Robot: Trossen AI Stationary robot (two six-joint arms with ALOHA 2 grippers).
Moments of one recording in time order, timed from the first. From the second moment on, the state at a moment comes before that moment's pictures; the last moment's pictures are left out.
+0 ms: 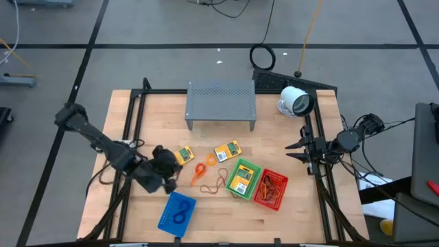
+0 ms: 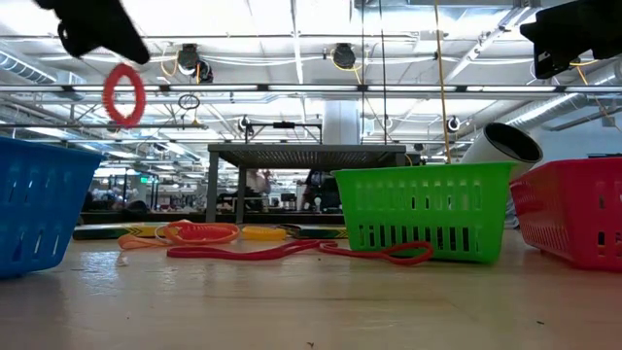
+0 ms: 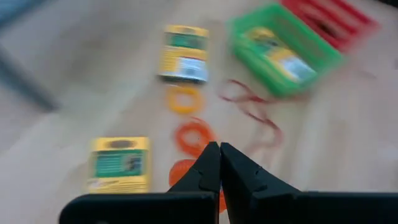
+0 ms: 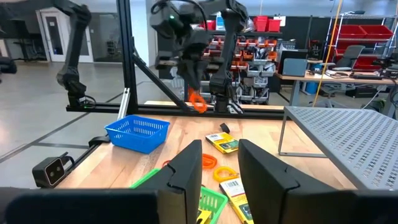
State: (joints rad) left arm -0.61 1.19 0.91 -0.68 -0.59 -0.91; right arm 0.55 0.04 0.24 -0.17 0.47 -0.01
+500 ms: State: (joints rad) left arm -0.70 1.05 0.47 0.33 -0.12 -0.24; right arm 0.55 0.04 0.24 -0.17 0.47 -0.01
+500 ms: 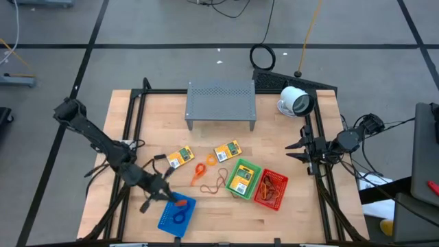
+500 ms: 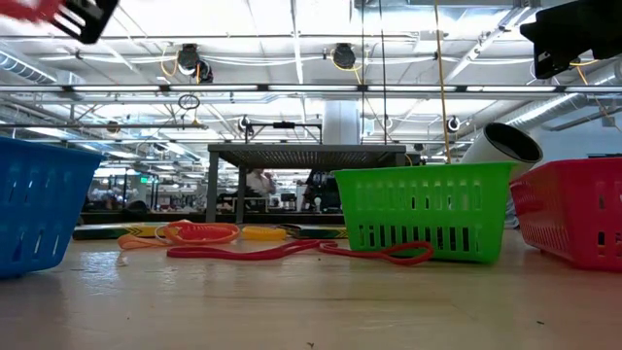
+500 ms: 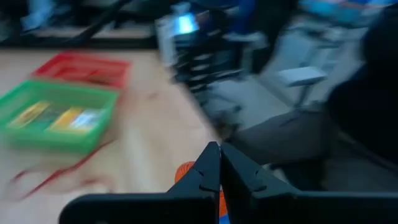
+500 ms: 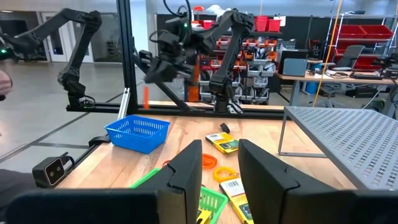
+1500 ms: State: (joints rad) left arm -0.79 1.32 0.42 0.36 -0.24 -0.40; right arm 0.55 0.04 0.24 -0.17 0.47 -0.01
